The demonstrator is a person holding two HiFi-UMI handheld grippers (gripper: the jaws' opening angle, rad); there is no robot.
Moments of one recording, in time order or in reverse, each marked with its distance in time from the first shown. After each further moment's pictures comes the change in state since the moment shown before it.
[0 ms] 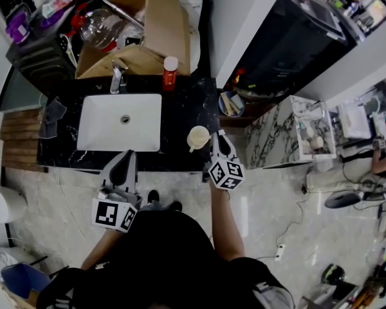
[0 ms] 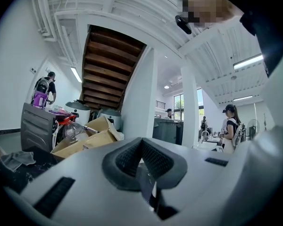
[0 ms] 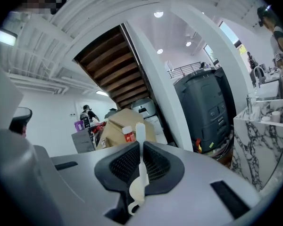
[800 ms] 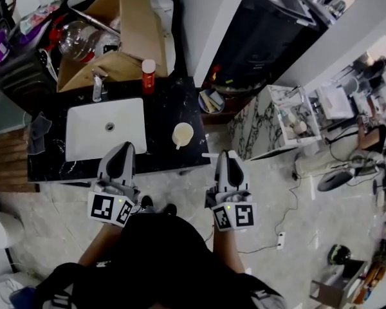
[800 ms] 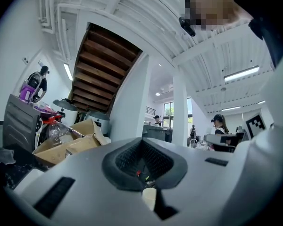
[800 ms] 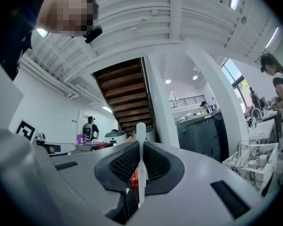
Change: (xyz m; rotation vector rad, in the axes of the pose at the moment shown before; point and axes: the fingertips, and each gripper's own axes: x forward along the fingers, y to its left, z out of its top) left arm 0.017 -0.023 0.021 -0.039 -0.073 -0.150; right arm -0.165 0.093 0.144 -0.195 -0.308 -0.031
